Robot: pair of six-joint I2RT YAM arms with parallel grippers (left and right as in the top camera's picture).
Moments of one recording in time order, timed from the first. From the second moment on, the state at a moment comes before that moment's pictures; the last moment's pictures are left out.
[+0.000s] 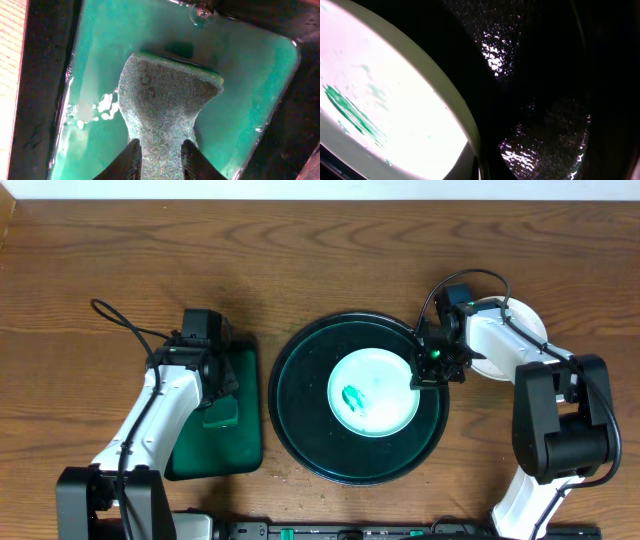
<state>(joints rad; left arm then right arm) -0.05 1.49 0.87 -0.75 -0.14 -0.45 0.19 1.96 1.20 -0.89 -0.37 0.10</state>
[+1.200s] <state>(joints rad) -0.05 1.57 0.81 -0.66 -0.14 -0.45 0.19 1.96 1.20 -0.89 -0.37 0.10</state>
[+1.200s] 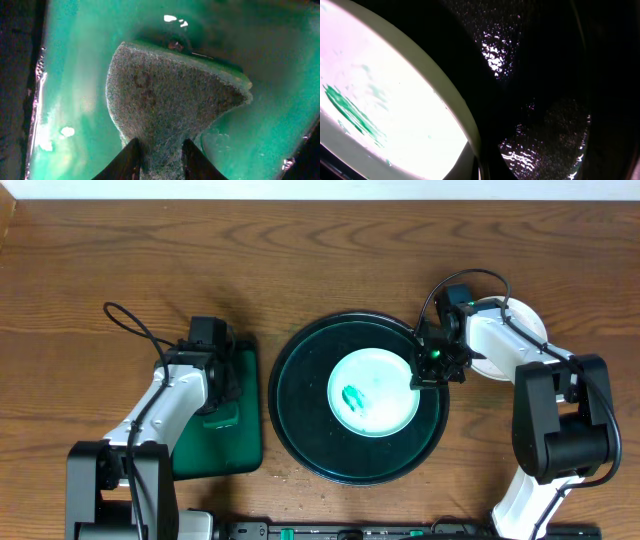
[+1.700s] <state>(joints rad) -0.05 1.57 0.81 -0.67 -0.12 -0.45 0.19 1.96 1.20 -0.90 -0.37 0.10</state>
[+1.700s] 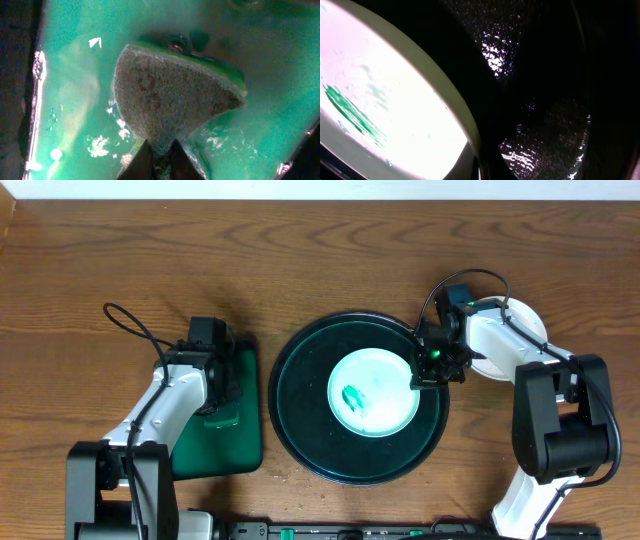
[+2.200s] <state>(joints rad) -0.08 1.39 0.79 -0.67 -0.10 -0.45 0.19 1.96 1.20 -0.90 -0.37 0.10</state>
